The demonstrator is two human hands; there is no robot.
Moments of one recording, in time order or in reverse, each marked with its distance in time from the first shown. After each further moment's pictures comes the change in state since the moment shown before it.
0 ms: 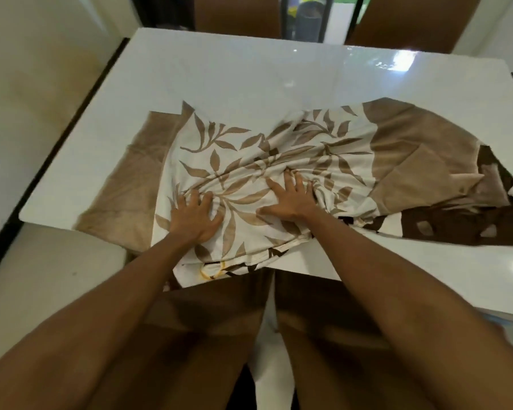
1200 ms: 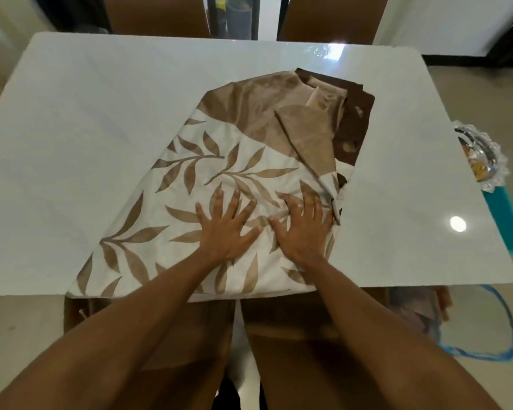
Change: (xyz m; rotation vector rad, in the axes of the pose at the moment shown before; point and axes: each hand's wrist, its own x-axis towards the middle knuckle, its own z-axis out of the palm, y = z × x) left_hand 0.032 0.158 0.036 0.074 0.070 0.434; right_hand -0.070 0.101 0.059 0.097 0.678 0.338
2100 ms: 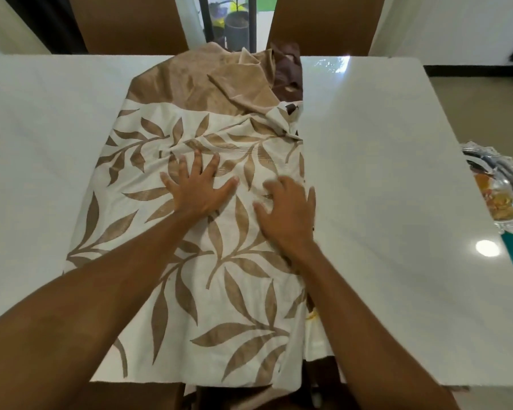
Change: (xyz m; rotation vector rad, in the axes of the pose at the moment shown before) left_hand 0.207 0.035 -0.043 -0.141 0.223 -0.298; right_hand 0.165 0.053 -0.028 0.163 -0.007 -0.144
